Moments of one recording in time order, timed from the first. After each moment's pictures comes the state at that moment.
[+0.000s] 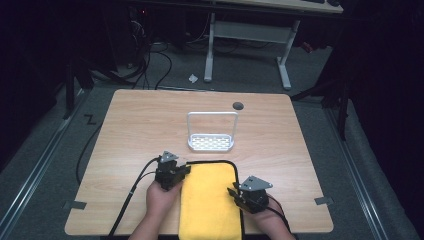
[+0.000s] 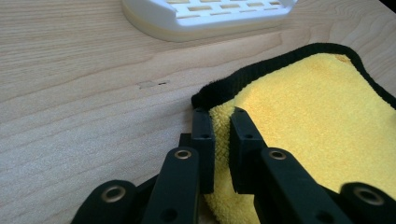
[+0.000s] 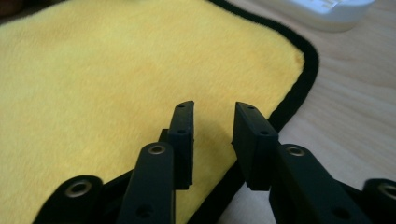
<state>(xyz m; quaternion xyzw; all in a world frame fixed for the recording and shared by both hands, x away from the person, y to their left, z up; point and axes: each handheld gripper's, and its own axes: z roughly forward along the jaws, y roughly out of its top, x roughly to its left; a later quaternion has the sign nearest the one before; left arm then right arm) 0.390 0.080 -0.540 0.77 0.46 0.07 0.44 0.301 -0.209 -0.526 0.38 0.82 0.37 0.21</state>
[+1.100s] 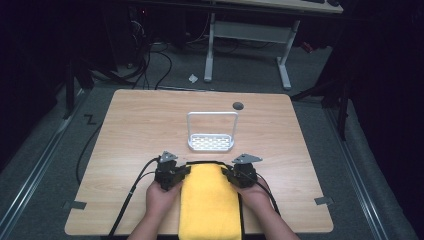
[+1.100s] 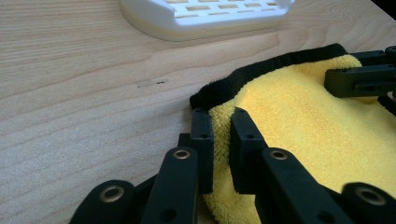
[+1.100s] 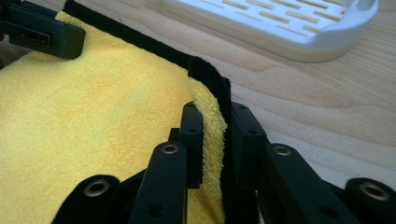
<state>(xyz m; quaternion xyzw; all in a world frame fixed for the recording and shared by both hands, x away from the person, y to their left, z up) 0.389 0.082 -0.540 0.76 0.46 0.06 0.45 0.372 -0.193 -0.534 0.44 0.80 0.38 0.17</state>
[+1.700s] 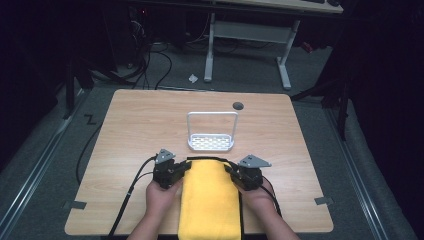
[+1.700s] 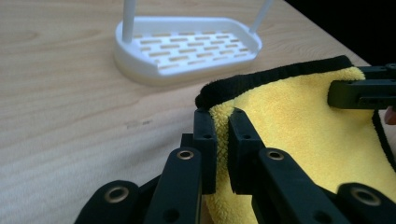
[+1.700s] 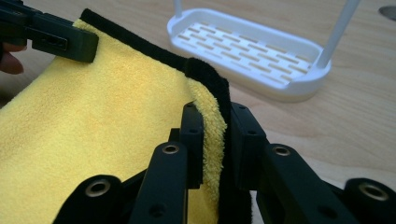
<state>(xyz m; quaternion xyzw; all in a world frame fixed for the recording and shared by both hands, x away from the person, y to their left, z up) 0.382 0.083 -0.513 0.74 0.44 0.09 0.50 0.352 -0.202 -0.509 0.42 0.77 0.43 0.21</state>
